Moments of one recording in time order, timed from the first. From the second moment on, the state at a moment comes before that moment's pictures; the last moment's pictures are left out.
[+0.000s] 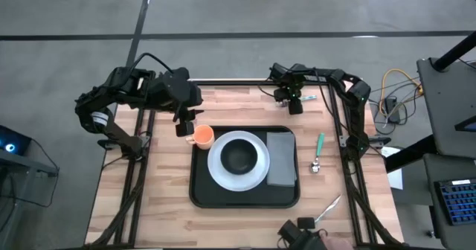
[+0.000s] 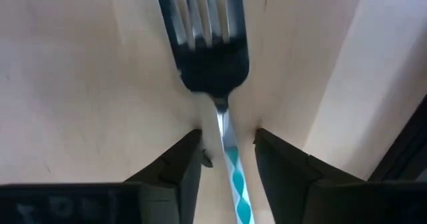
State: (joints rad) left arm -0.04 1.53 2.20 -1.54 -0.34 0.00; right arm -0.76 2.04 1.35 -0.96 0.19 -0.77
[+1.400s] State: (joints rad) left arm -0.04 1.53 2.20 -1.51 -0.65 -0.02; right arm -0.09 1.61 1.50 -1.07 0.02 0.95
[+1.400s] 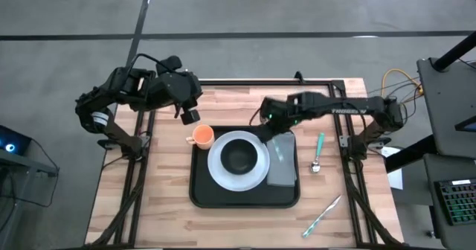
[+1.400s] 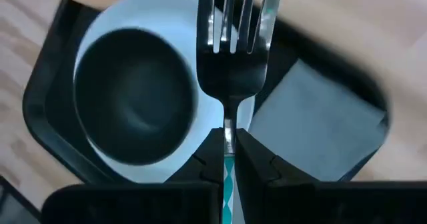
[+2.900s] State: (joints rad) left arm -0.04 1.45 2.20 -1.57 -0.59 -0.09; right arm -0.05 1.93 1.33 -0.98 -0.16 1.50
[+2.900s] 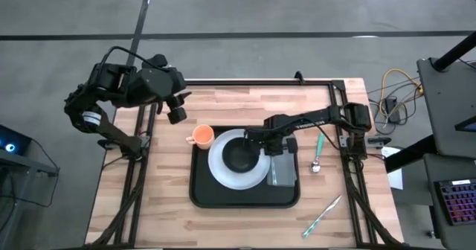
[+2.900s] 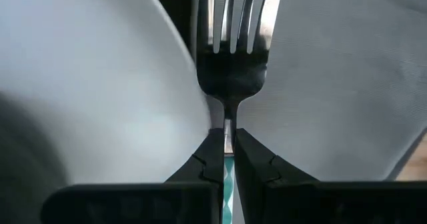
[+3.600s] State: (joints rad) left arm -0.04 1.45 2.20 -1.57 -0.58 -0.09; right arm -0.05 1.93 1.30 -0.97 -0.13 1.48
